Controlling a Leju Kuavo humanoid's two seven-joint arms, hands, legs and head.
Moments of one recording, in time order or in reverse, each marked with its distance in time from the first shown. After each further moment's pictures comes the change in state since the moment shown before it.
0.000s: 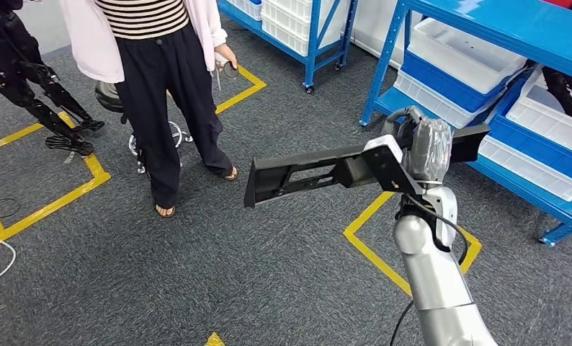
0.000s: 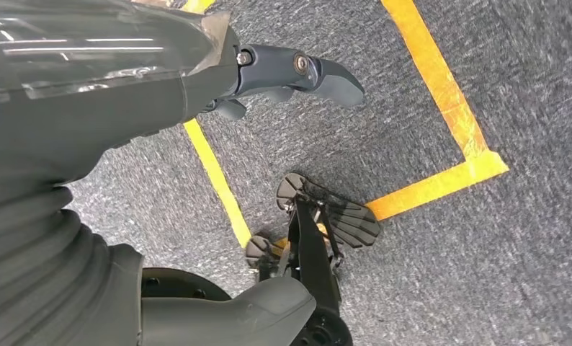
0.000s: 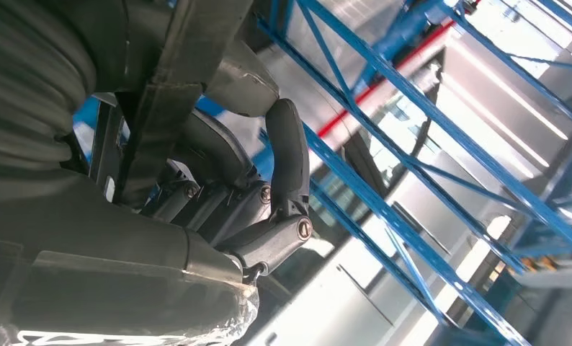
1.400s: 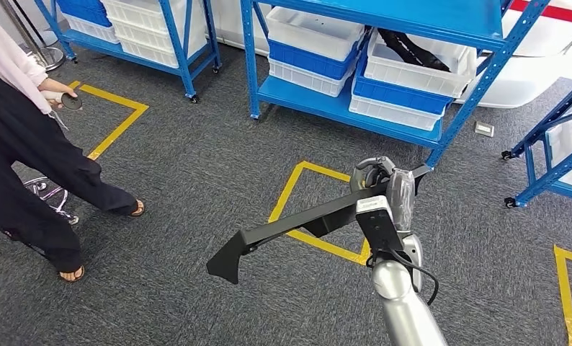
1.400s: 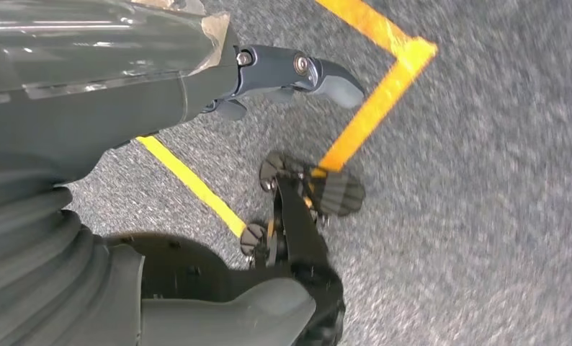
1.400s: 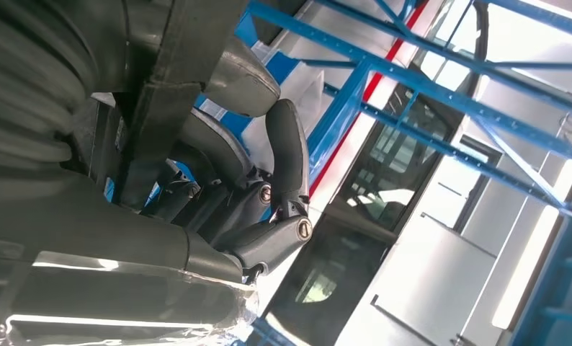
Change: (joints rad) left arm 0.001 -0.011 -0.012 -0.001 0.021 0.031 -0.031; right arm 0.253 0.085 0.060 -0.071 -0.320 -0.010 -0.241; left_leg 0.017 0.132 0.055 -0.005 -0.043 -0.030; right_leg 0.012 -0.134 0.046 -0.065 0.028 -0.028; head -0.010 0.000
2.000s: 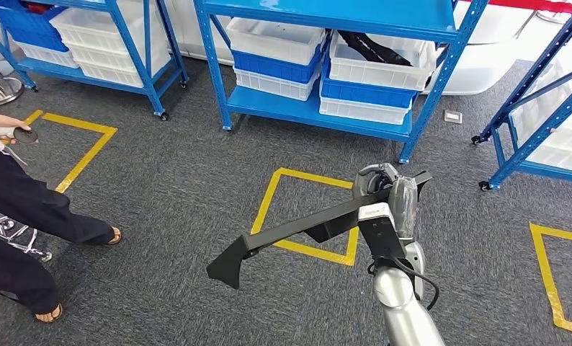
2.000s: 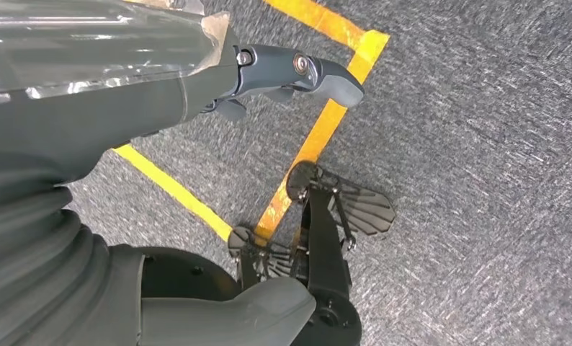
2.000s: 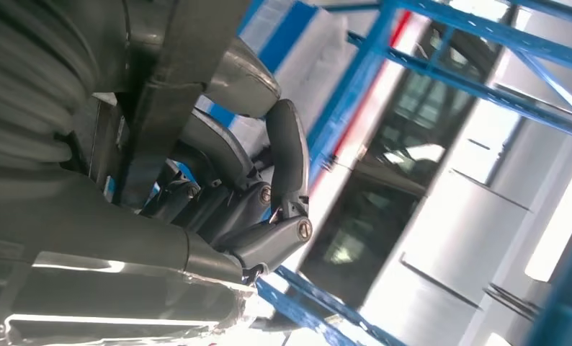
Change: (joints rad) left arm 0.000 -0.005 -0.002 -0.001 -0.009 -0.003 0.000; right arm 0.028 -0.007 -0.001 -0.031 0.013 -0.003 0.012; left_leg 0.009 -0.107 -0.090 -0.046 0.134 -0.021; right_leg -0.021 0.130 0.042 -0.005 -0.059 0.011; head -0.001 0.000
